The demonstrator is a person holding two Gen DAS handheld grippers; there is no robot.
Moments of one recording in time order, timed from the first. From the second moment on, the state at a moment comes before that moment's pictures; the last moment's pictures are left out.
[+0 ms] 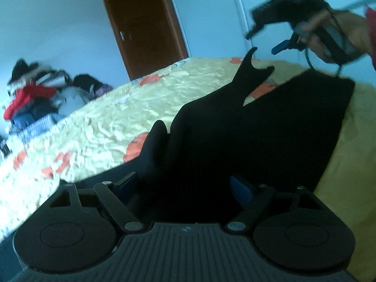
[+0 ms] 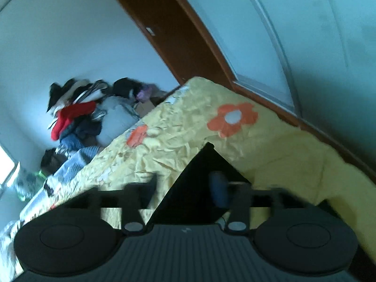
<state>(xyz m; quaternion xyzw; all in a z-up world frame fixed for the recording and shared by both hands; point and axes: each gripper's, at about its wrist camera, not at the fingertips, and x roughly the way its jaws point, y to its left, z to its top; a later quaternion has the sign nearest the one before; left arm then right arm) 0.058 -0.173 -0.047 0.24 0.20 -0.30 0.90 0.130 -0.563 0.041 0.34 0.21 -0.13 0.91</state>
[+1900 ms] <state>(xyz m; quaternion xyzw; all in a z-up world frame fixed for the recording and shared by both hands) 0.035 -0.157 -0.046 0.14 0.26 -0.44 0.84 -0.025 -0.599 -0.013 0.39 0.18 -0.18 0.89</state>
